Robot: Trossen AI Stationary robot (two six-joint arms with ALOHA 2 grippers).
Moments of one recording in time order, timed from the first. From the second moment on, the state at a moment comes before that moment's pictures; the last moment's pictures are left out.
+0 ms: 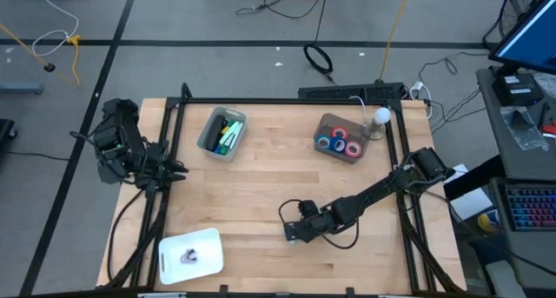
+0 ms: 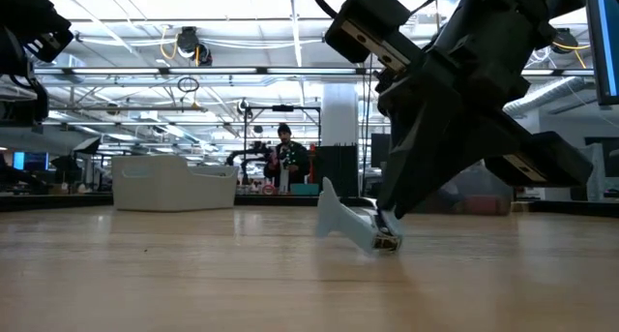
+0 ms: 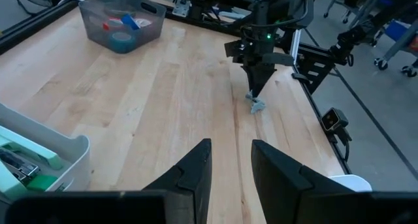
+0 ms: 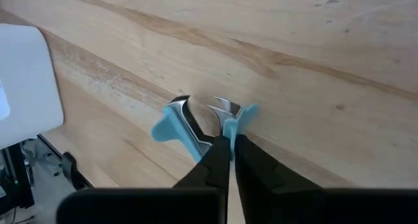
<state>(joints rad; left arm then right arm) -1.13 0.21 0.63 -1.05 -0.89 -0.83 0.44 1.89 1.09 -0.16 0.10 1.76</state>
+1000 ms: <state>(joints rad) -1.09 0.47 0.63 -0.58 -1.01 -0.69 0.34 1.57 1.09 -0.02 0.35 1.04</state>
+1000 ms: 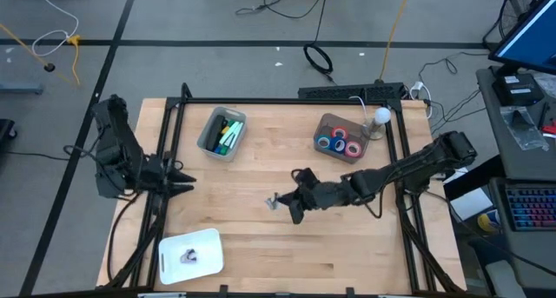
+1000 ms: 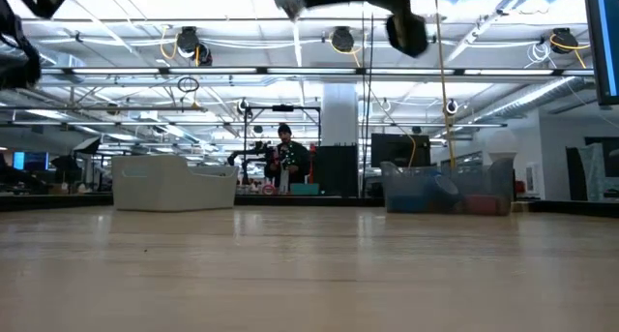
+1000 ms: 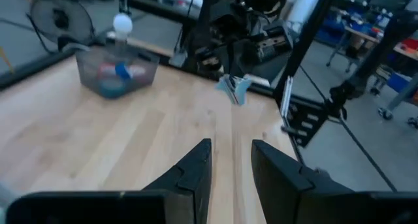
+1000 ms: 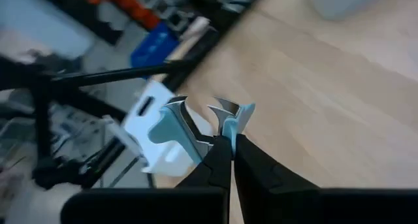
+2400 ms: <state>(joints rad) -0.53 1.23 0.71 0.53 -0.49 -0.27 0.09 1.56 1.09 0.29 -0.29 0.54</state>
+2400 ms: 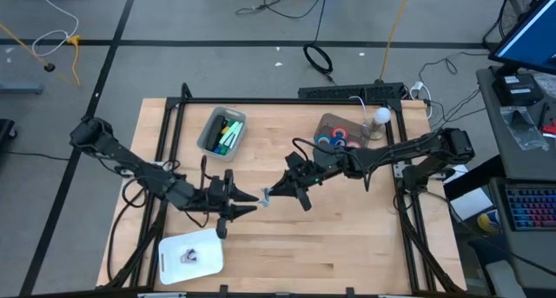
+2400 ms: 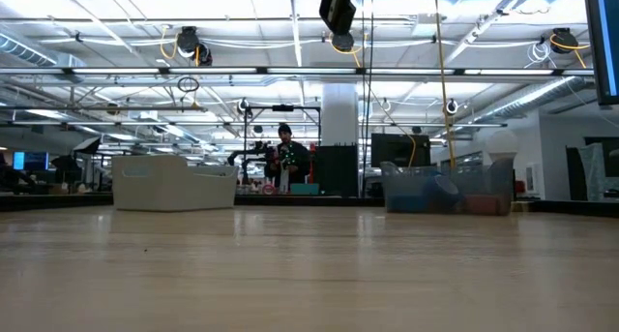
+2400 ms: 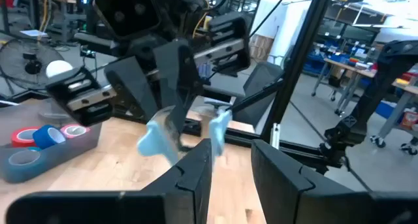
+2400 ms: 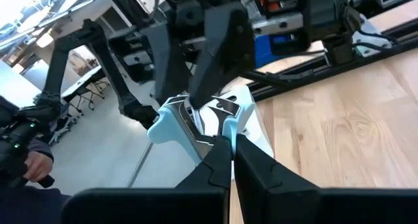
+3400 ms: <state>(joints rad) -0.34 1.24 0.71 0.55 -0.14 -0.37 0.08 1.56 1.09 0.29 -0.27 0.53</state>
